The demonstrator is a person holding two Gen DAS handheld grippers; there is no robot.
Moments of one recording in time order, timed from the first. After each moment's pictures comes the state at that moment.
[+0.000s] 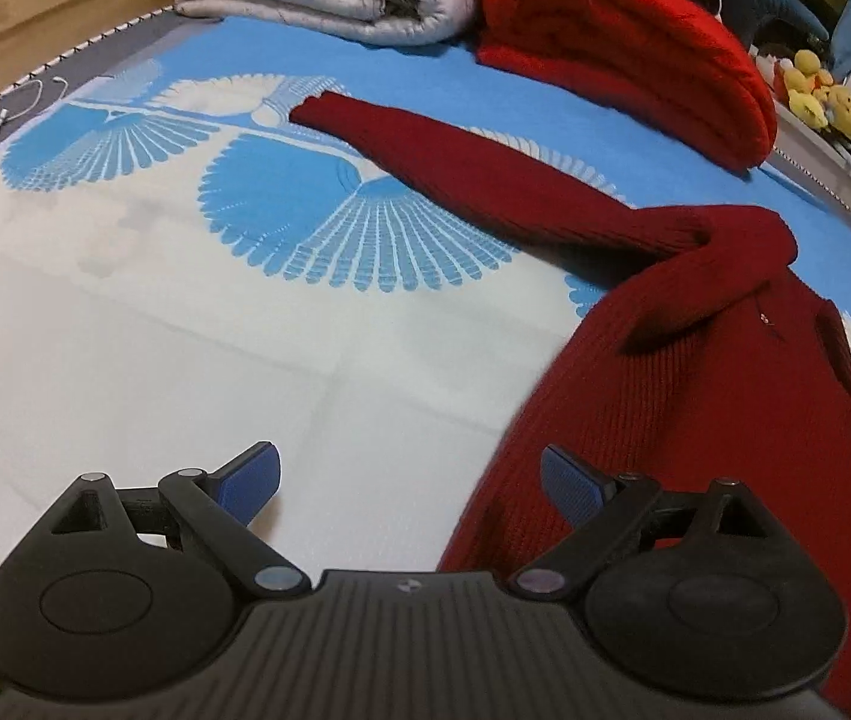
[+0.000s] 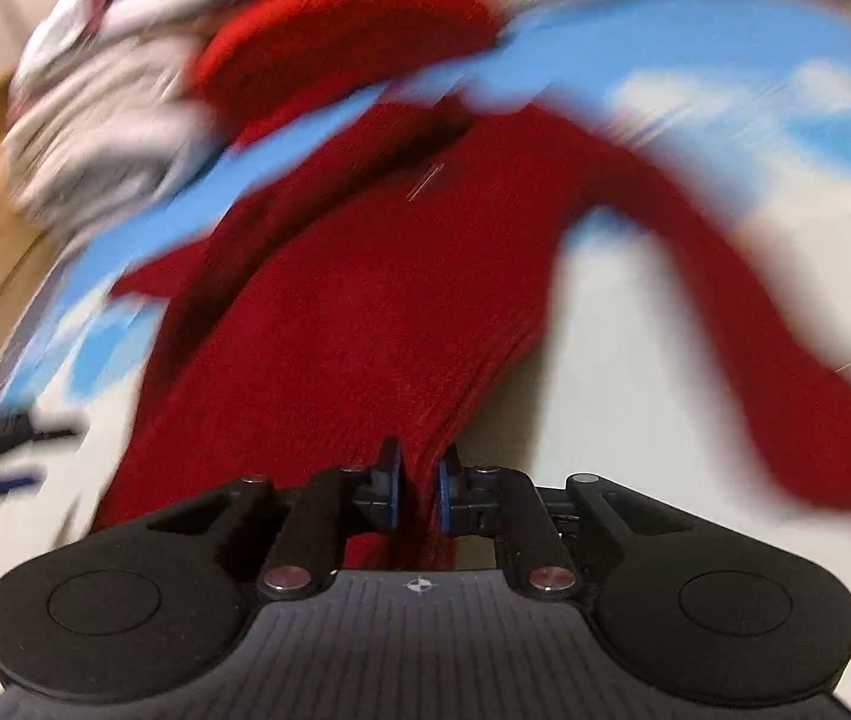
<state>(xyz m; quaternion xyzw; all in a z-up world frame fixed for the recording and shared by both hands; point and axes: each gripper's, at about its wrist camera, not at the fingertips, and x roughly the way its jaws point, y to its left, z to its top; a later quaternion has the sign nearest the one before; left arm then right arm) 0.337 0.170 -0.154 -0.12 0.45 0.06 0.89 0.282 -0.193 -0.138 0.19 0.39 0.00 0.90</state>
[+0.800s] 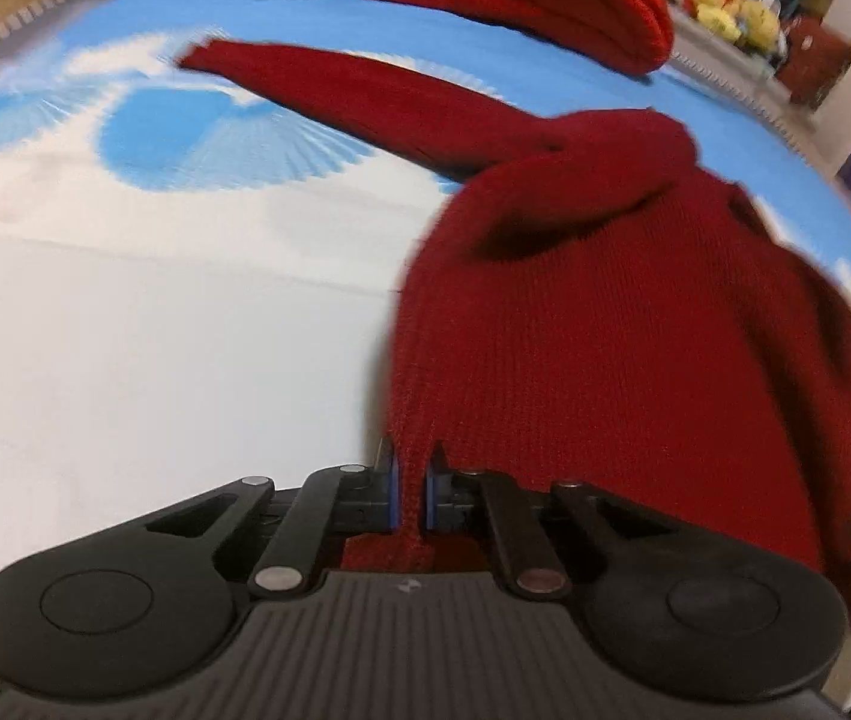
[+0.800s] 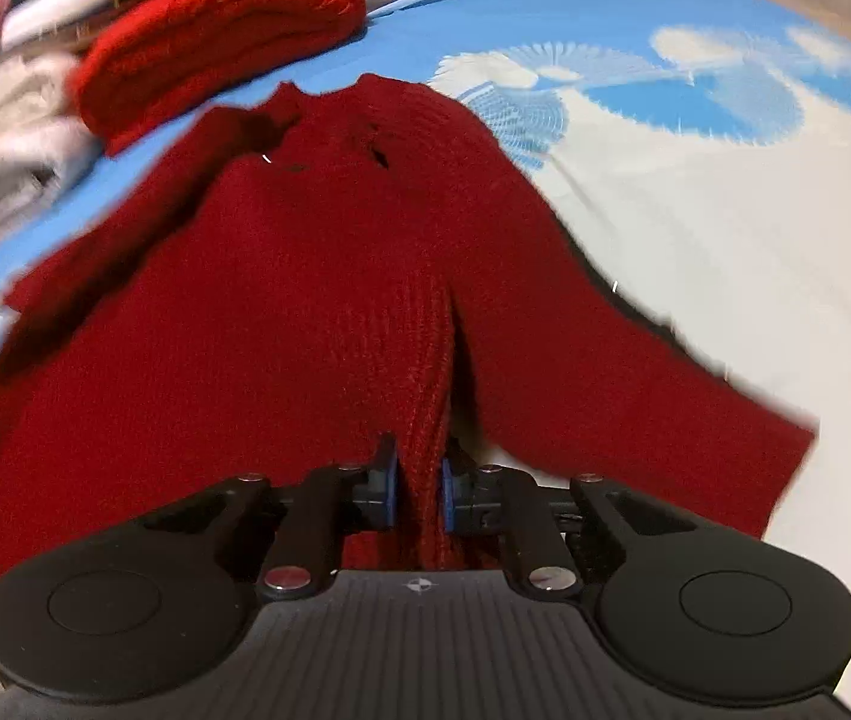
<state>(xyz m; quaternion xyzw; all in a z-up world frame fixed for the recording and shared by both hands) 0.293 0.120 -0.152 -0.08 0.48 -0.02 0.87 0.248 -0.274 -0.173 0.21 0.44 -0.03 0.87</state>
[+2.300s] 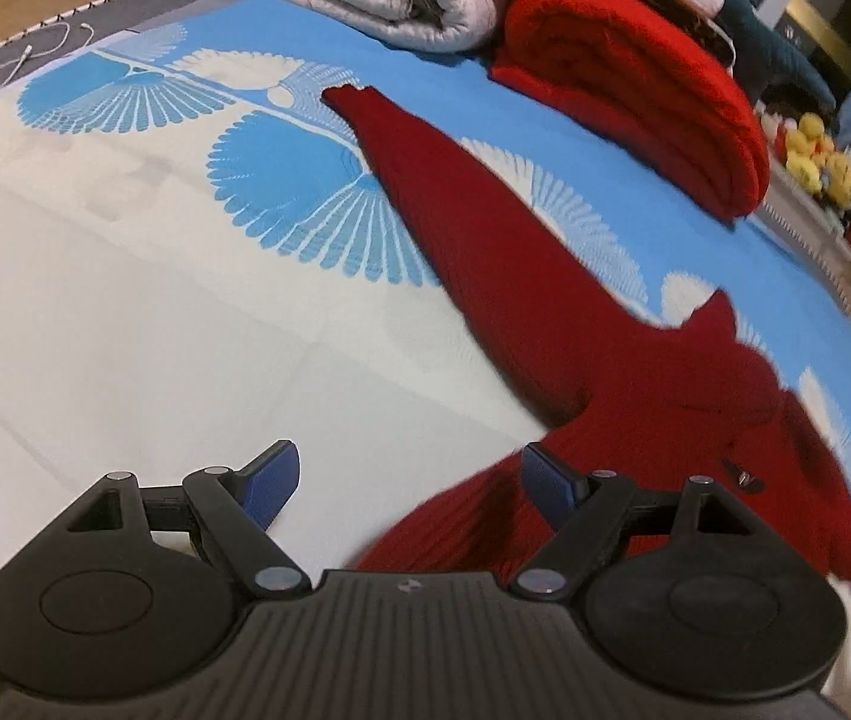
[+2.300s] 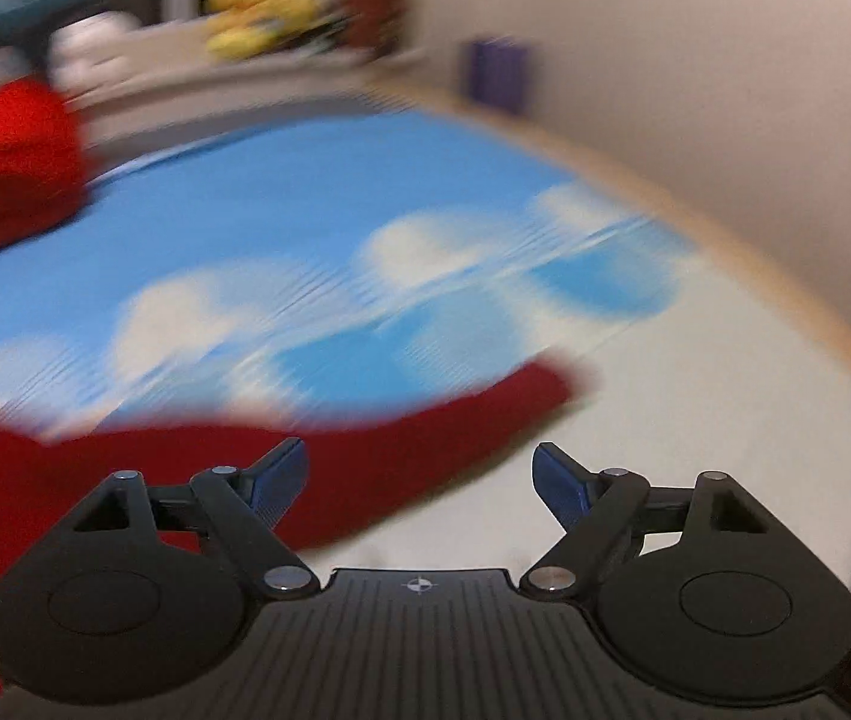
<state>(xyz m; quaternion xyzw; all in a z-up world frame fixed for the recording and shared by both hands) 0.329 0.175 -0.141 -0.21 0.43 0.06 0.88 0.310 -0.421 -0.080 0.10 0.38 -0.27 0.88</state>
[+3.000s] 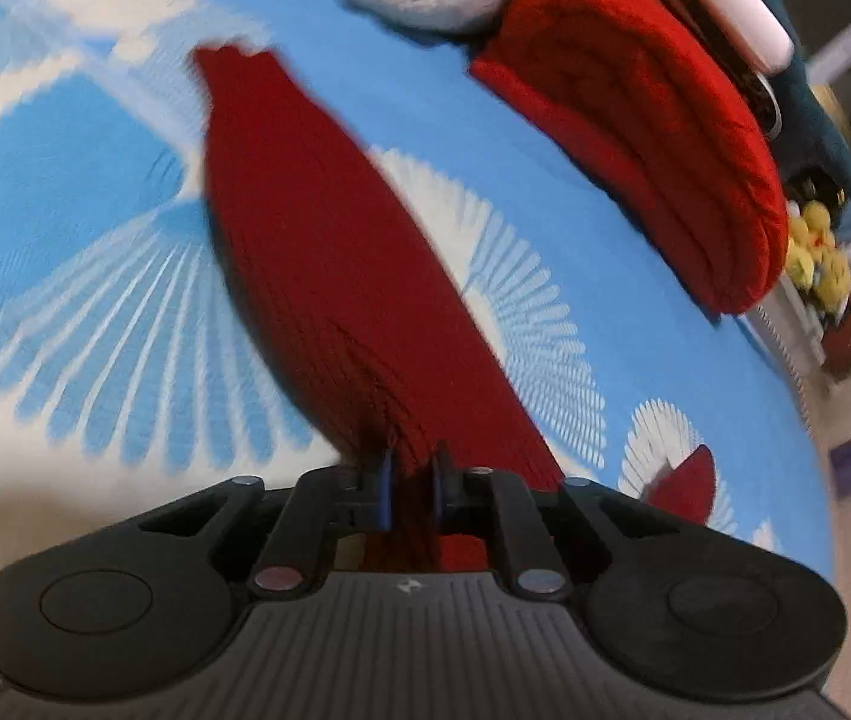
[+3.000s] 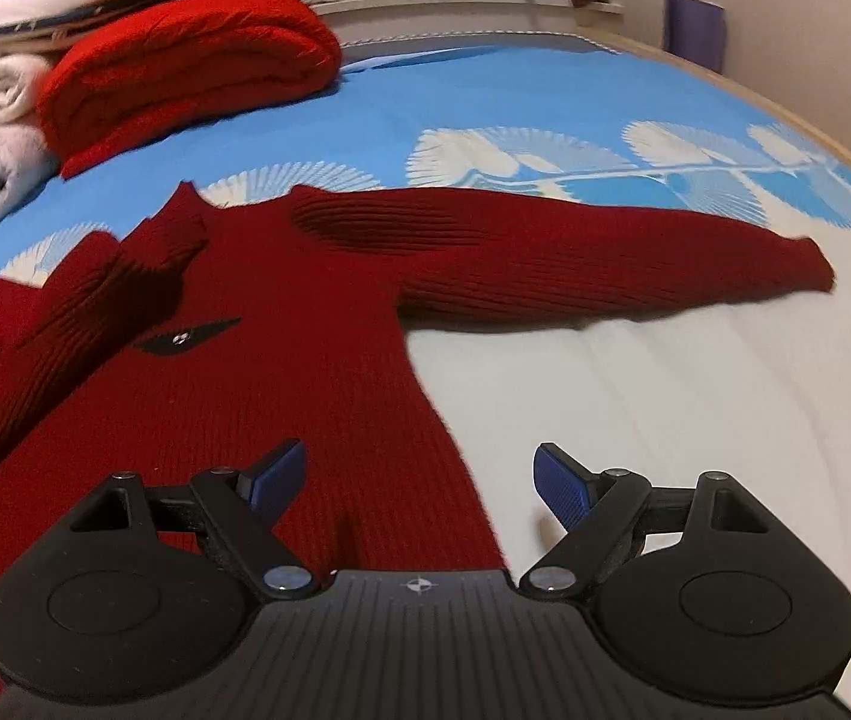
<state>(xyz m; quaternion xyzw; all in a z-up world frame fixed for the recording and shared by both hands) 0.525 0.159 -0.183 -0.30 0.42 0.04 0.85 0.249 -0.273 -0.128 0.10 0.41 -0.12 0.90</state>
